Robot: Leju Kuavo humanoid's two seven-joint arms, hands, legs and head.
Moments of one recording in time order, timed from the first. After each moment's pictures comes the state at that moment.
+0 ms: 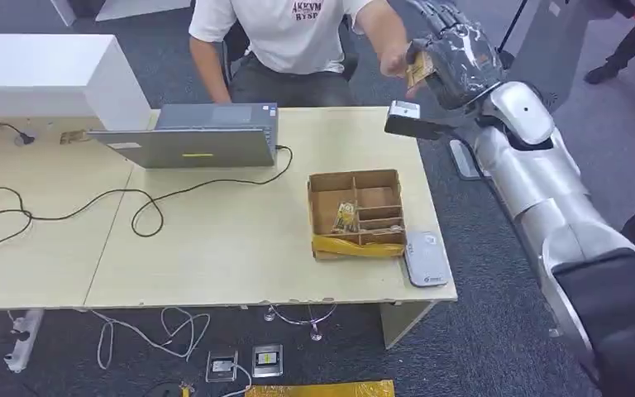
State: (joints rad) left arm -0.26 0.16 -0.64 -0.21 0.02 0.14 -0.04; right arm -1.16 -0.25 0.60 -0.64 0.92 -0.34 -0.47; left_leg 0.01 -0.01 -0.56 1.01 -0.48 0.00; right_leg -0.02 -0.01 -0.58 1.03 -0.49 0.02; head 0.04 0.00
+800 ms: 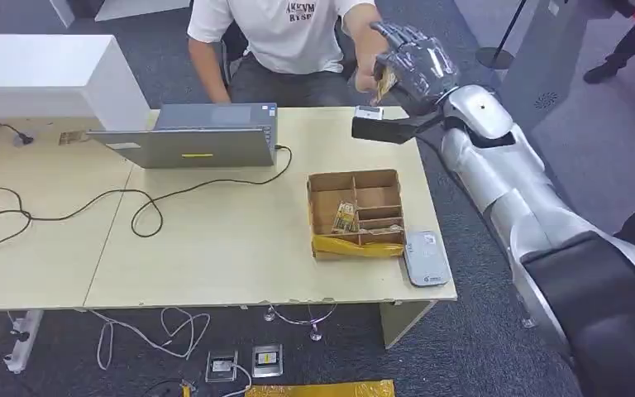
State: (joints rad) left arm -0.27 0.15 -0.64 -0.21 0.03 0.14 -0.04; right arm -1.22 -0.13 0.65 -0.46 0.96 -0.27 -0.41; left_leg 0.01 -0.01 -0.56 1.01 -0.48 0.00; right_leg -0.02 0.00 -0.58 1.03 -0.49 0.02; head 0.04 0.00
